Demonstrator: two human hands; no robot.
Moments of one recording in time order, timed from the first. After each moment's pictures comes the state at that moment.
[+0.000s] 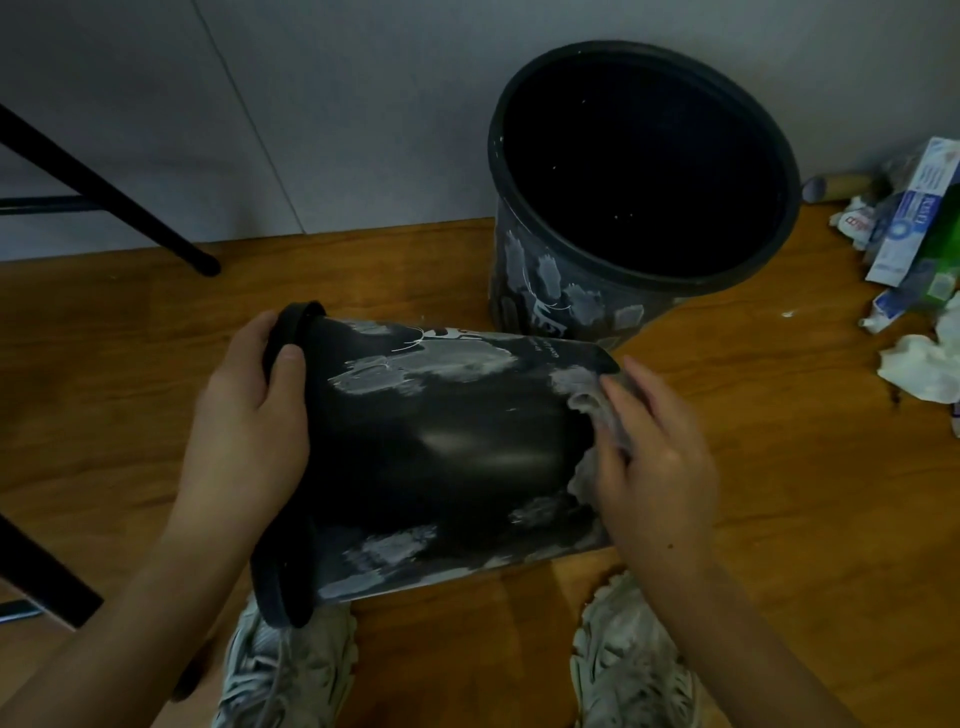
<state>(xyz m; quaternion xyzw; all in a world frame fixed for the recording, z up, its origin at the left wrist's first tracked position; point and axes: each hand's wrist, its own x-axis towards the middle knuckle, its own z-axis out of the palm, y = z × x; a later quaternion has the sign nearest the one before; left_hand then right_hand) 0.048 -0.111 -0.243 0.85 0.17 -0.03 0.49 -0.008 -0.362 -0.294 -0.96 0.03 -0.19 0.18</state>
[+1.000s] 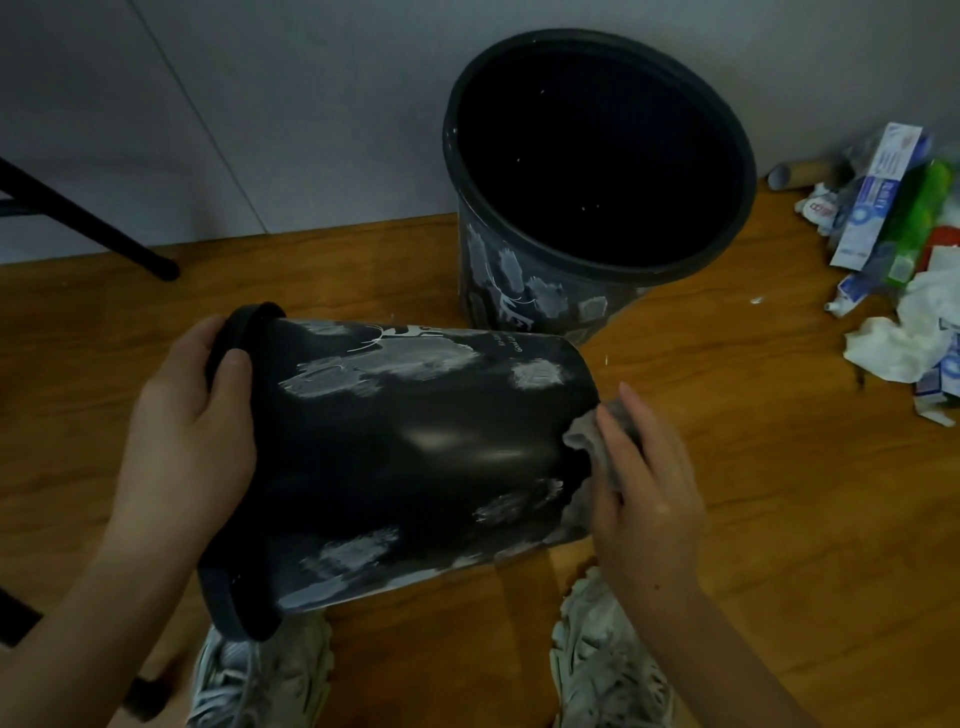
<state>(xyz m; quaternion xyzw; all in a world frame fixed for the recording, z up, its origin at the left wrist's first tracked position) 0.048 -0.116 -0.248 0.85 0.17 0.01 0.49 -0.037 -0.385 -0.320 -0.95 0.01 -0.25 0.19</state>
